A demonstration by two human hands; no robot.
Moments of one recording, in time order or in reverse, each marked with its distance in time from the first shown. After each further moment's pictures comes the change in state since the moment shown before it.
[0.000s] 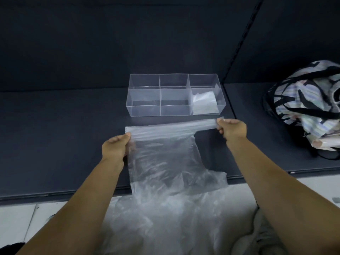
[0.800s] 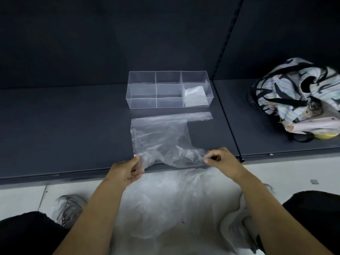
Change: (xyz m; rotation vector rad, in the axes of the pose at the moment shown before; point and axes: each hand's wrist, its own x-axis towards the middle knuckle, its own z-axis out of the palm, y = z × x) left_hand -0.085 -0.056 -0.044 0.032 -0.296 -0.302; right_hand -0.107 0.066 -0.089 -0.541 -0.554 -0.247
